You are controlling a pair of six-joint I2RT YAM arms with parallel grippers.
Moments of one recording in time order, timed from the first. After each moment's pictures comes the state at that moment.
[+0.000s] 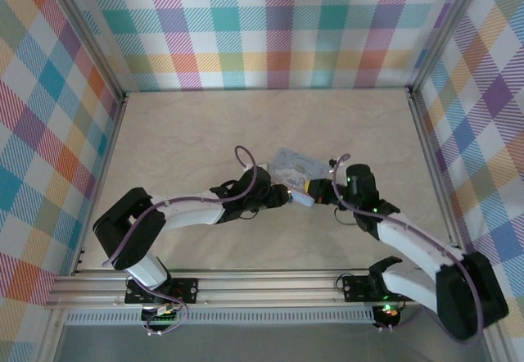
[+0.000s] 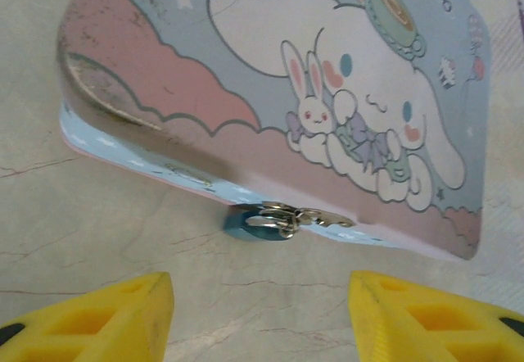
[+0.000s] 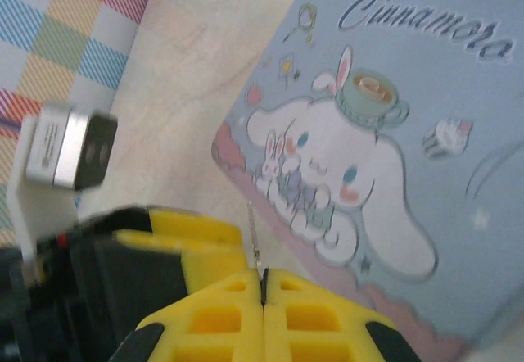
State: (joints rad) left arm -0.87 1.61 0.82 0.05 -0.01 -0.87; right arm 0.41 1.09 0.44 0.13 -0.45 0.65
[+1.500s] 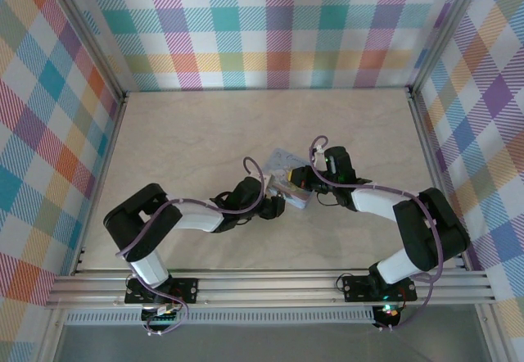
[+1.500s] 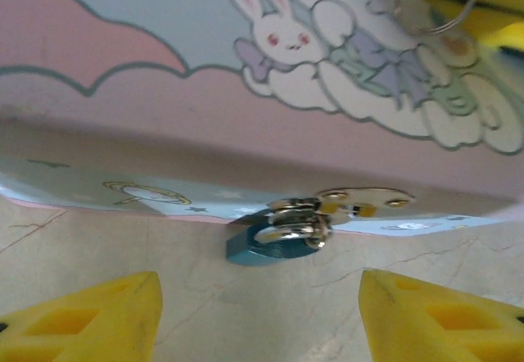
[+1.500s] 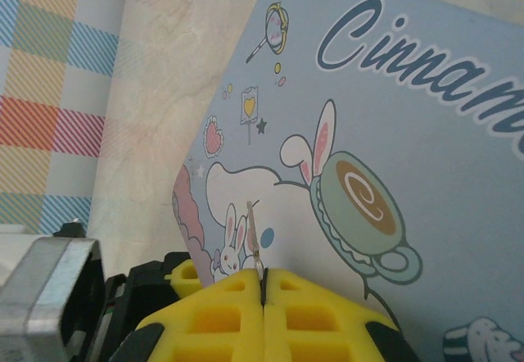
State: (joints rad) left arm -0.85 1.71 0.66 0.38 0.02 -0.51; right arm 0.45 1.51 0.62 0.27 -0.52 0.73
